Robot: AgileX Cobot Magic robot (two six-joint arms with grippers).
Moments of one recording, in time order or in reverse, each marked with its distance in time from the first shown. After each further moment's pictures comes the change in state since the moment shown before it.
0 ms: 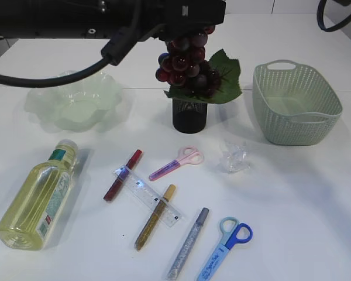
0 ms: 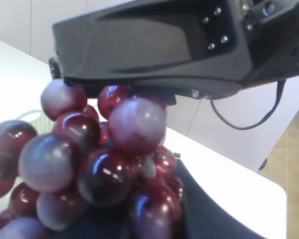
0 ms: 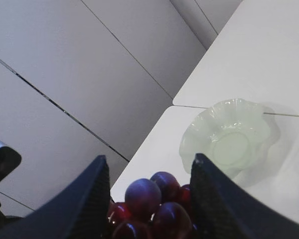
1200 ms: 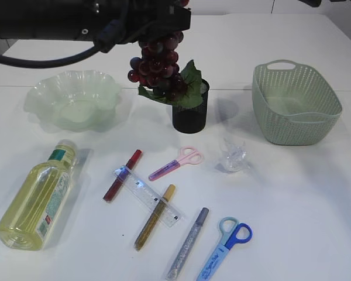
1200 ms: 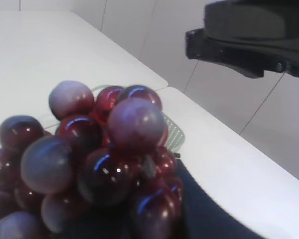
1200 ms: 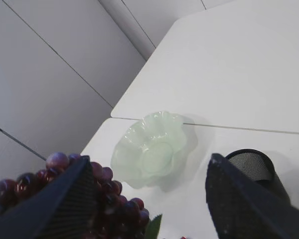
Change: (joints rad) left arm 0.026 0.004 0.000 0.081 -0.213 -0.170; right arm -0.150 0.016 0.000 -0.101 -0.026 0.000
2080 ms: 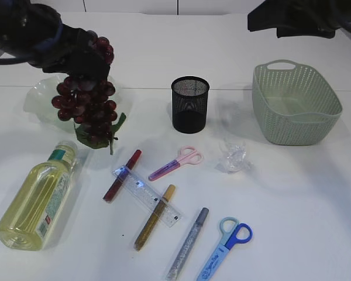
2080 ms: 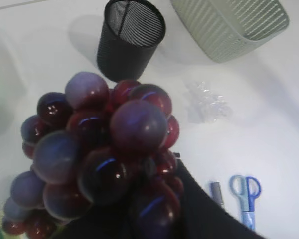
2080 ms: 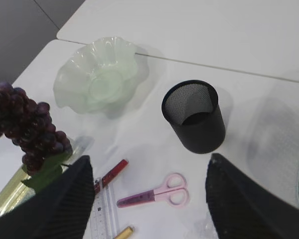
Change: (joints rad) left arm 0.260 0.001 -0.079 0.982 0.360 -0.927; right arm -0.001 0.000 0.000 -0.468 0.060 0.198
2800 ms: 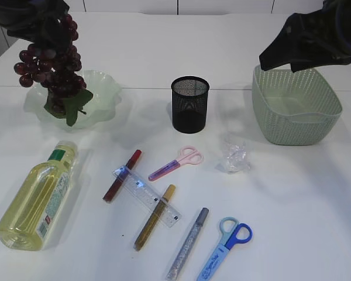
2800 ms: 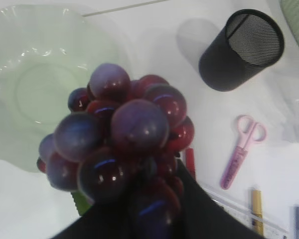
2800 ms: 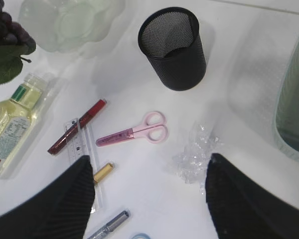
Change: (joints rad) left arm 0.089 0.154 -0.362 0.424 0.213 -0.355; right arm 0.000 0.000 0.000 -0.280 0.142 0.196
